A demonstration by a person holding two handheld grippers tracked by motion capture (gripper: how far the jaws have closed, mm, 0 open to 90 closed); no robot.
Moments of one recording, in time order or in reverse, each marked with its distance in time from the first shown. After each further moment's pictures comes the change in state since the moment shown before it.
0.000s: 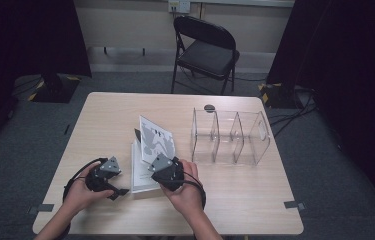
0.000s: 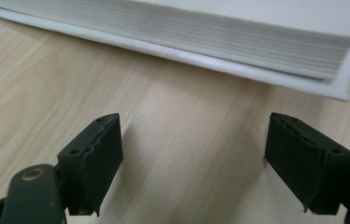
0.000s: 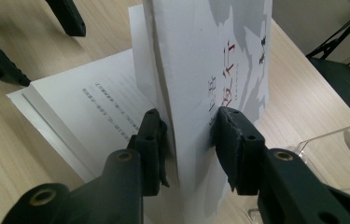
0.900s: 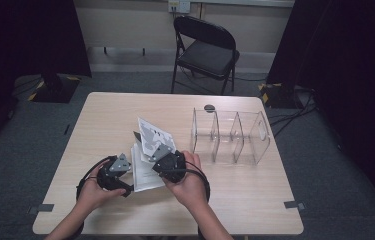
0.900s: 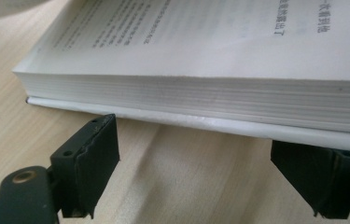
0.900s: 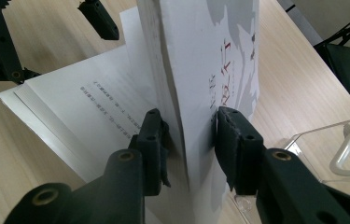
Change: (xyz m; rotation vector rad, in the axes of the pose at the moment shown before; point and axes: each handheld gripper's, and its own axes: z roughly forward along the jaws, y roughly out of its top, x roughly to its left) left arm -0.016 0.027 0.005 -0.128 0.092 0.052; right arm -0.022 0.020 -0.015 0.086 0.066 -0.006
